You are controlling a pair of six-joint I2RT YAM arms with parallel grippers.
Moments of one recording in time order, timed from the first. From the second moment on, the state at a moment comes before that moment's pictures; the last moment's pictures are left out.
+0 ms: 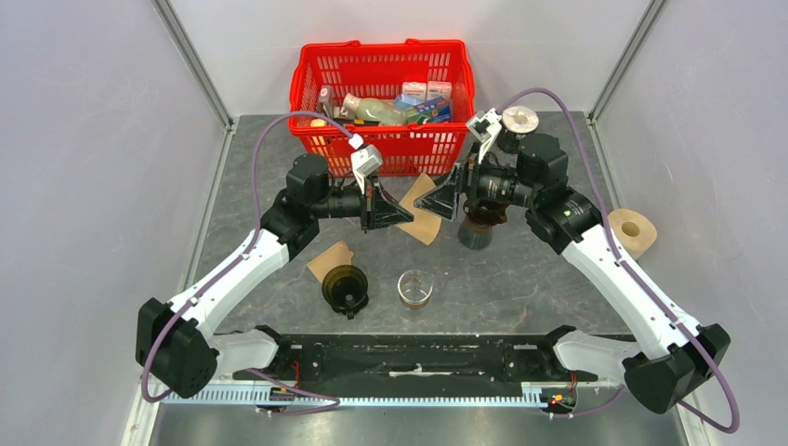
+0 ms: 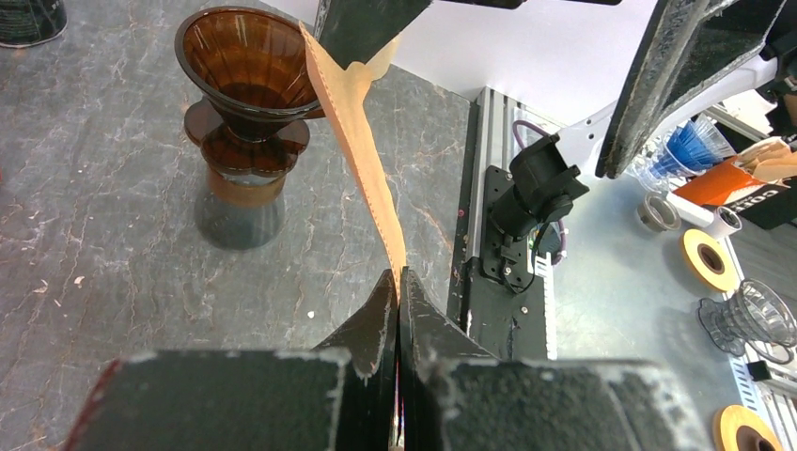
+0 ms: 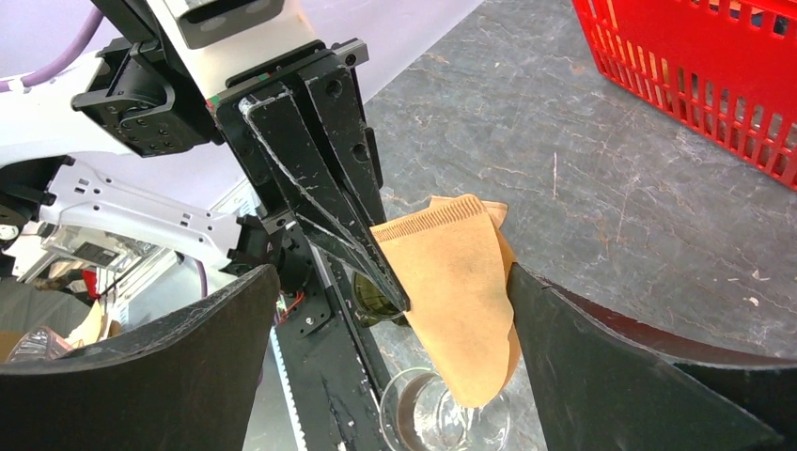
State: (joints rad) left arm -0.54 1.21 0.98 0.06 0.89 -0.22; right arm 0.51 1.15 1.20 -0.24 -0.66 0.36
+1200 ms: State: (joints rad) left arm -0.54 1.21 0.97 0.11 0.86 -0.23; right arm 0.51 1.16 1.03 -0.06 -0.86 0.54
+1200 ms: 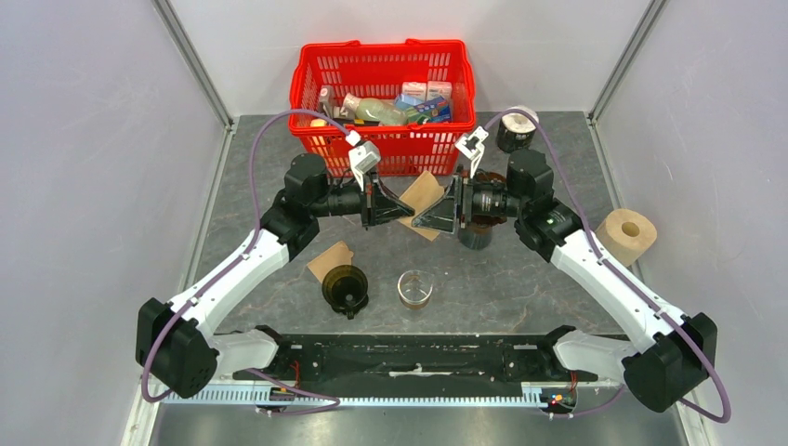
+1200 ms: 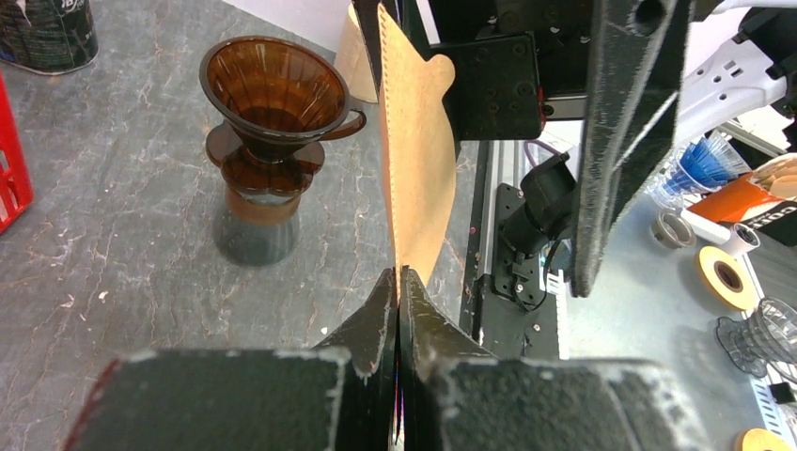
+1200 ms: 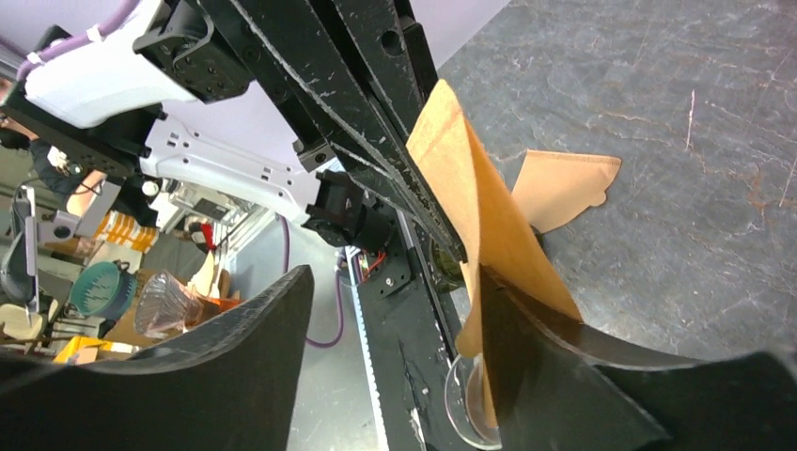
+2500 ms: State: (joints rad) left arm -0.54 1.10 1.11 -0.13 0.50 -0.35; right arm 0.52 1.13 1.20 -0.66 -0.72 -0.79
